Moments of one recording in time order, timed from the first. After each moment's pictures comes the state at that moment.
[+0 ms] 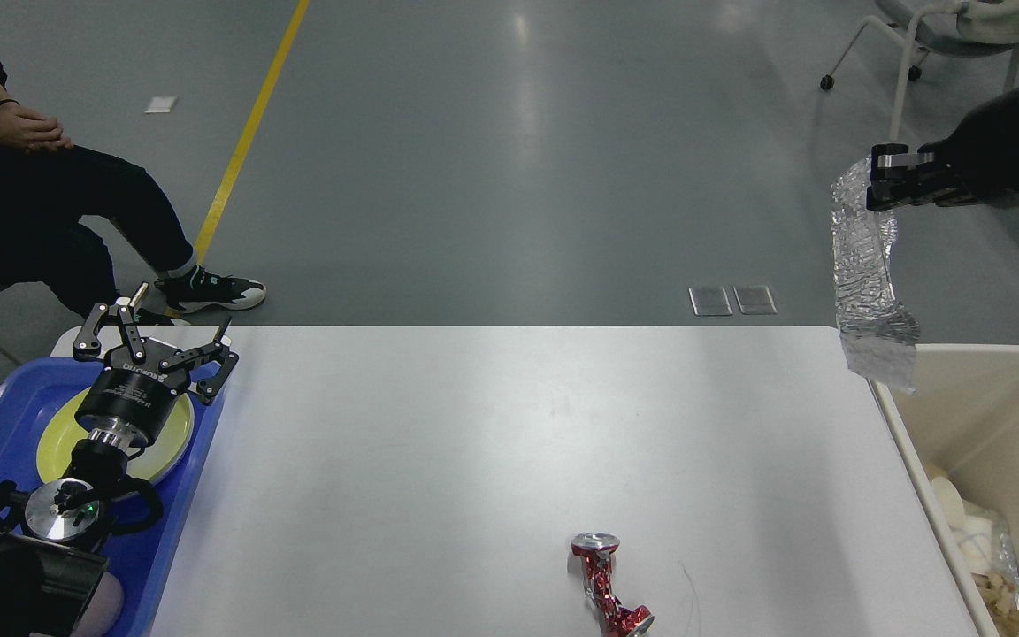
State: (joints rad) left arm -0.51 0.25 -1.24 -0.38 -0.17 -0.78 0.03; right arm 2.34 -0.56 -1.36 1.43 -0.31 0.37 0.07
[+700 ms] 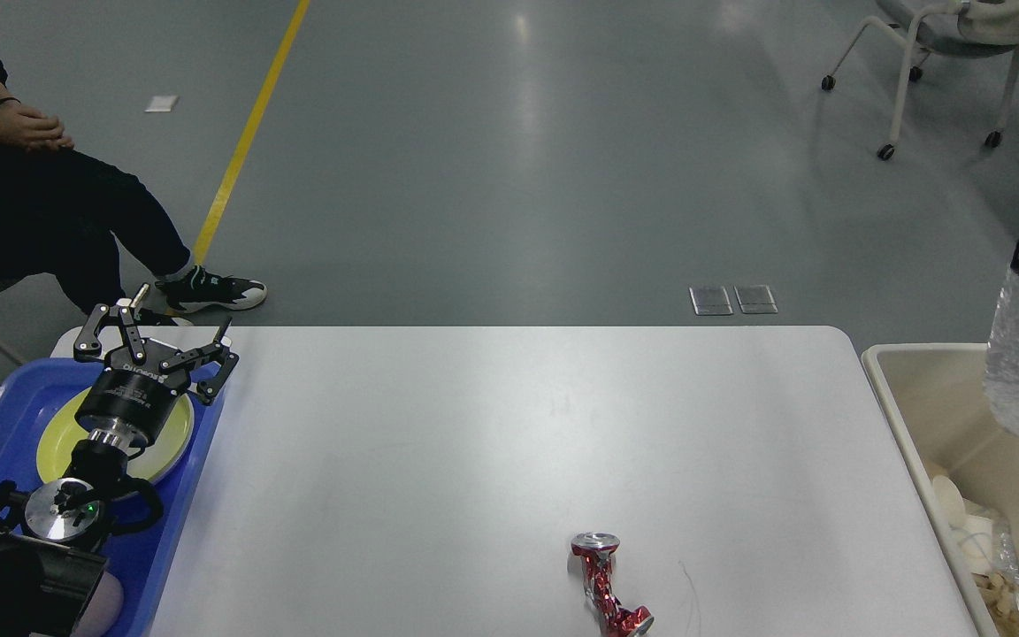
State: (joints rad) left arm -0.51 0.25 -1.24 -0.38 -0.17 -0.78 0.03; right arm 1.69 -0.70 -1.35 0.93 -0.31 0.21 0.06
